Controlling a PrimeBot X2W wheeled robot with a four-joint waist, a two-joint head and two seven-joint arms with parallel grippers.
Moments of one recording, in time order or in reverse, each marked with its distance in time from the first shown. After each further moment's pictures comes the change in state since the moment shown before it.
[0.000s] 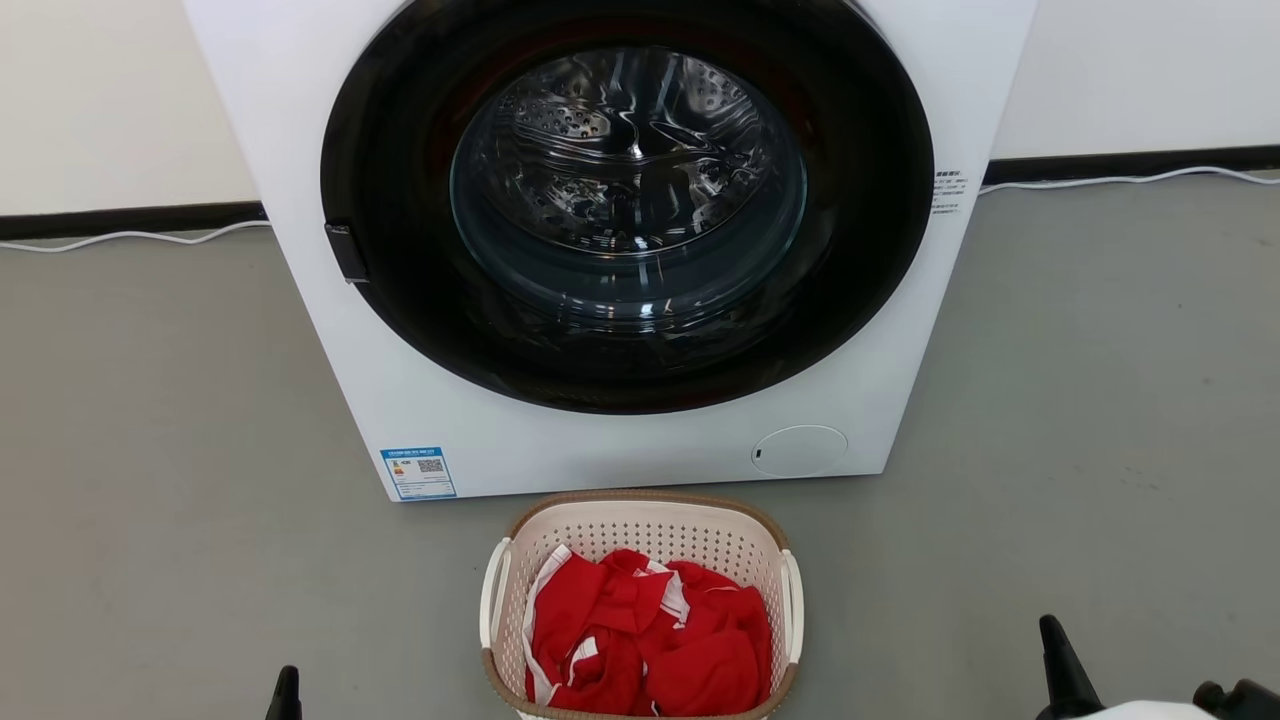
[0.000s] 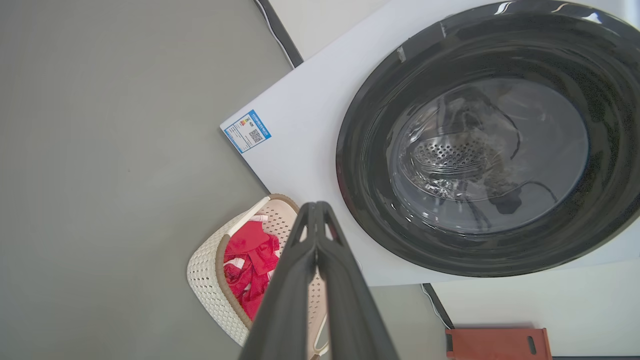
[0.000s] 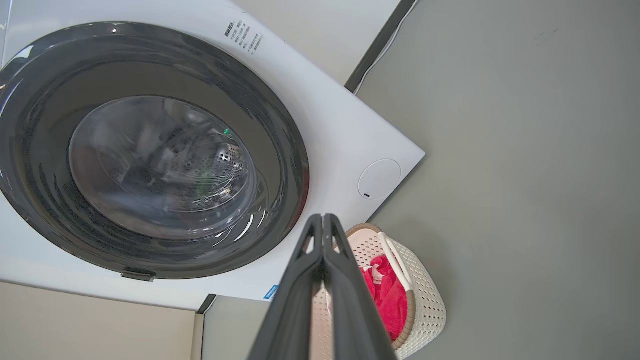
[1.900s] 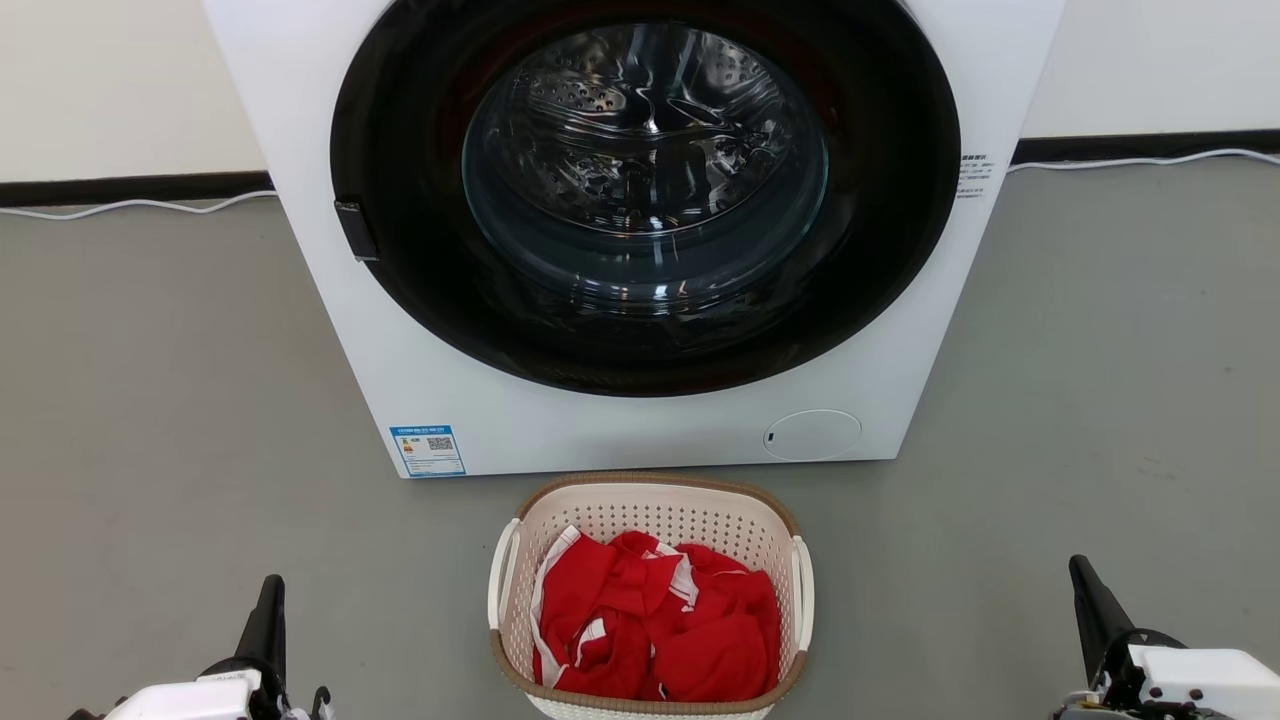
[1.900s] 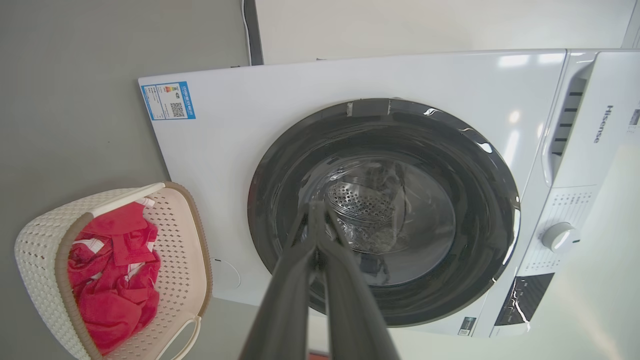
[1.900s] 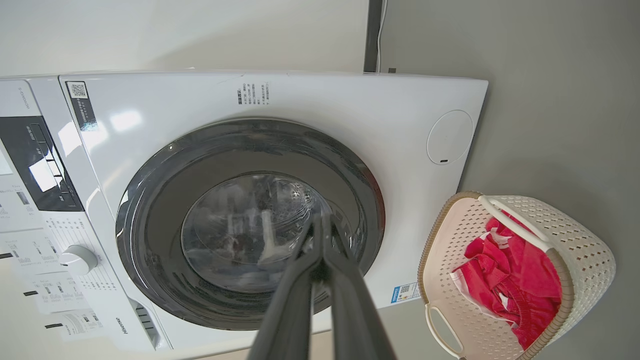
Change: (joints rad) left arm -0.121 -0.039 0.113 -0.006 -0.424 -0.047 0.133; right arm -0.074 -0.003 -0.106 -0.046 0.564 -0.004 0.146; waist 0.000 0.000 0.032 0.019
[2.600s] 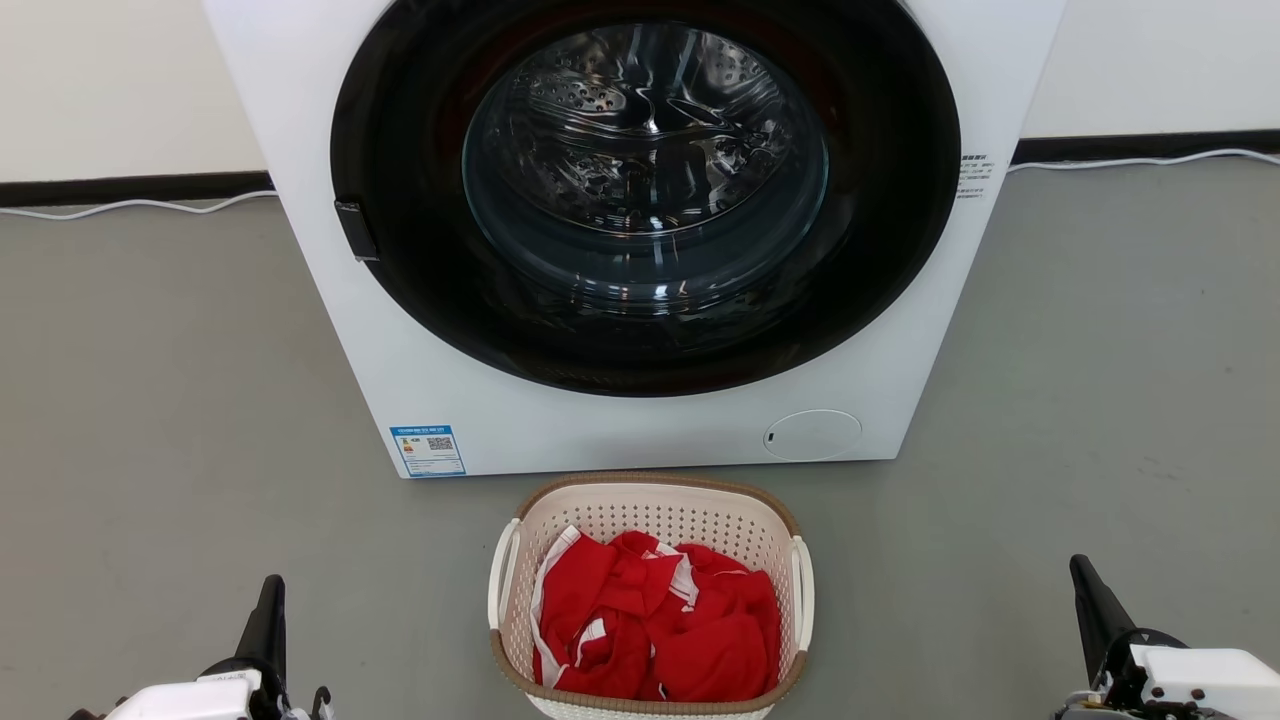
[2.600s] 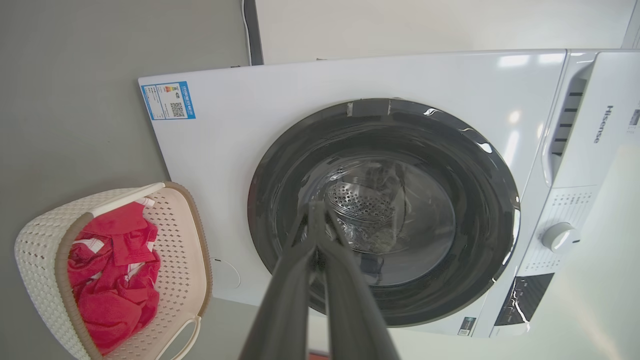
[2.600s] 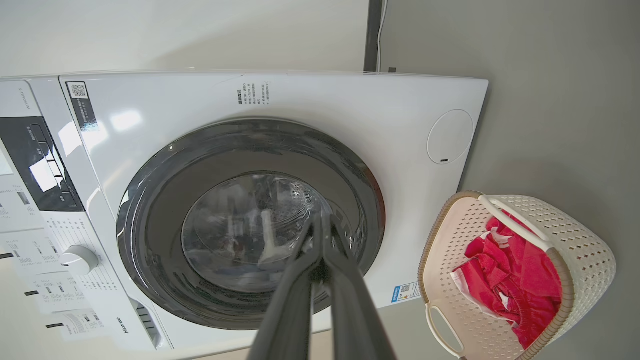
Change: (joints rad) left arm 0.000 0.000 0.000 0.000 0.000 0.000 0.000; right arm 0.000 0.001 -0.005 0.000 0.000 0.000 0.007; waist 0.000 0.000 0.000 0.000
